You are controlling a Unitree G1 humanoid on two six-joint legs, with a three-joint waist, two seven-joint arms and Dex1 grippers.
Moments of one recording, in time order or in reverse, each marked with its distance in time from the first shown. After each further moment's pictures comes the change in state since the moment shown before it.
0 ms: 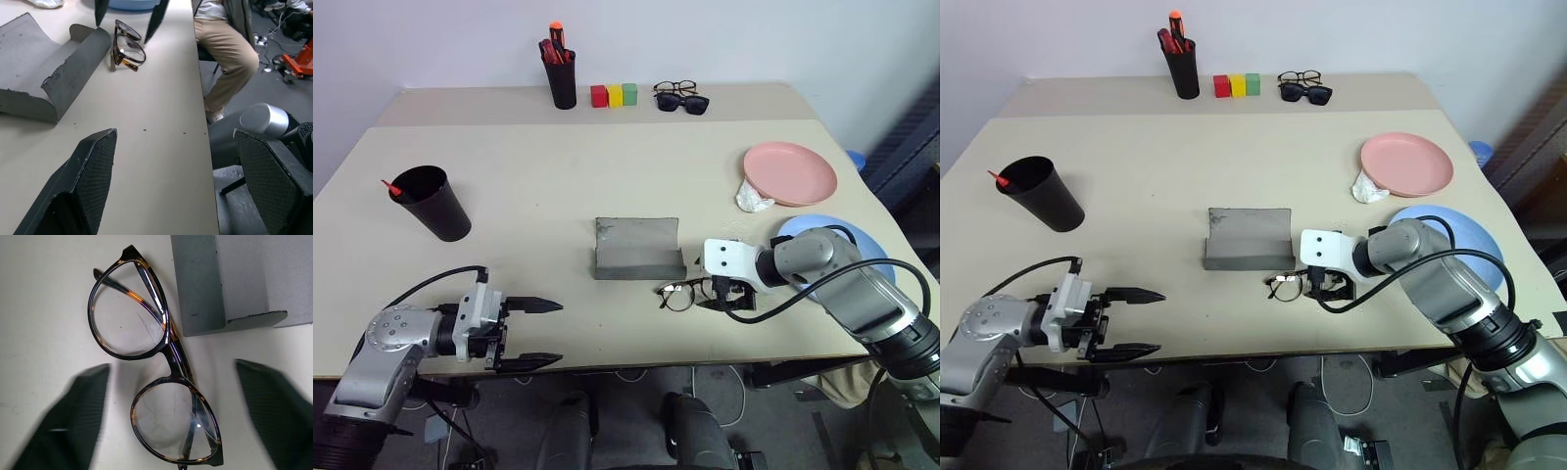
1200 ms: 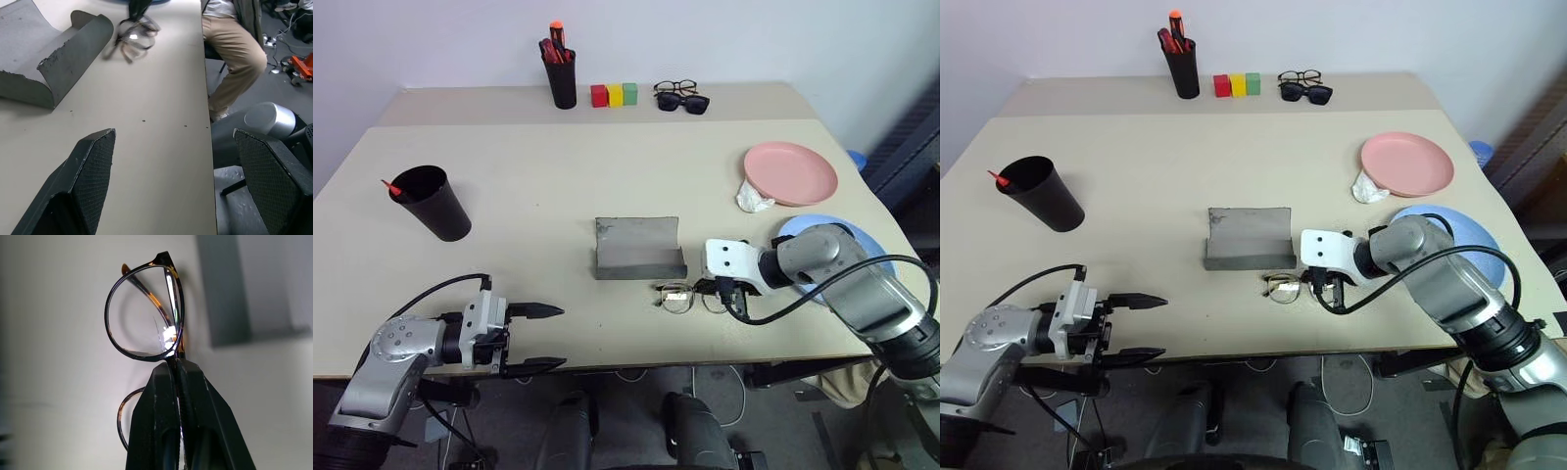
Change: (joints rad) left arm 0.045 -0.020 -0.002 -0.016 0.029 -0.001 0.050; right arm -0.005 -0.005 -0.064 -0.094 0.118 0.091 0.123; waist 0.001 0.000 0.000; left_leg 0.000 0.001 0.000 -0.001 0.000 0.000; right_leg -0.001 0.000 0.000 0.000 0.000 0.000
